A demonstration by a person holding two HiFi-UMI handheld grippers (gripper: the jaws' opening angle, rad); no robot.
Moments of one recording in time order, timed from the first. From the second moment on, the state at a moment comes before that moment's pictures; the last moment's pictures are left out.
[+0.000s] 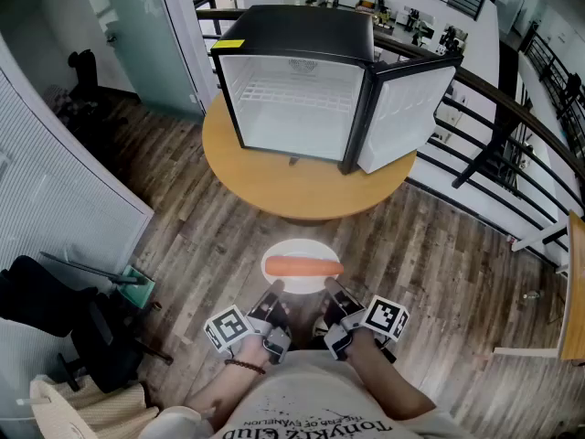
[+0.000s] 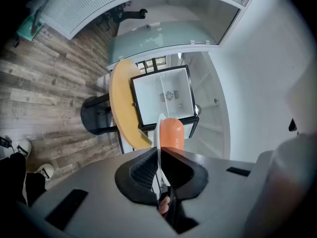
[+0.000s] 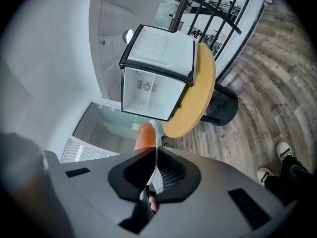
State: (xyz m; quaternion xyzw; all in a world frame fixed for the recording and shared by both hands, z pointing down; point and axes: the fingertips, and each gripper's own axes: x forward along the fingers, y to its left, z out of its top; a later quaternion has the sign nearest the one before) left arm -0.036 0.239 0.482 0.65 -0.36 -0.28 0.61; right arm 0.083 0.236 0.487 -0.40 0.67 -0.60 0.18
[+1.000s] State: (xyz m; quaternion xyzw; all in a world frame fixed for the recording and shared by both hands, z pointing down) left arm -0.068 0.245 0.496 0.64 -0.37 -0.25 0.62; right arm 0.057 0.239 0.488 -0.41 0.67 -0.60 0.18
